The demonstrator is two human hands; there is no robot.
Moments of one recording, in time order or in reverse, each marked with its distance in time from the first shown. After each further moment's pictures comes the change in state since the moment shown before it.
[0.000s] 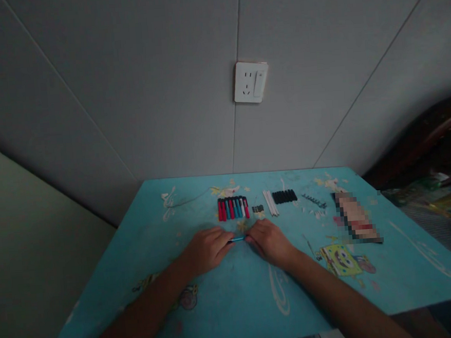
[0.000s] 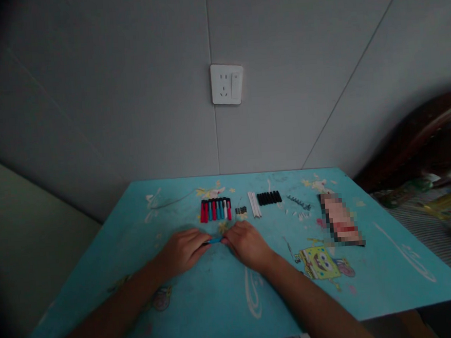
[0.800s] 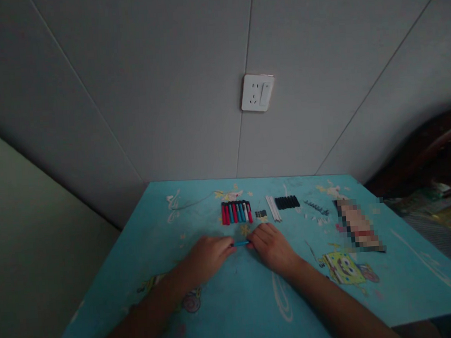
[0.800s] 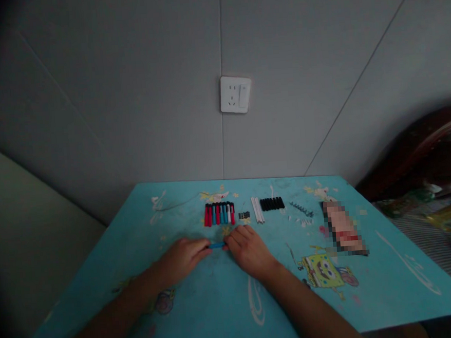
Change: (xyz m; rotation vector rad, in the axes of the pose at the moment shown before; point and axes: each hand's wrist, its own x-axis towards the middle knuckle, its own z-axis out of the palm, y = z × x) left_hand -0.001 0.011 -0.018 -0.230 -0.107 -0.210; right_hand 0.003 -0.012 -0.004 -0.151 0.053 -0.085
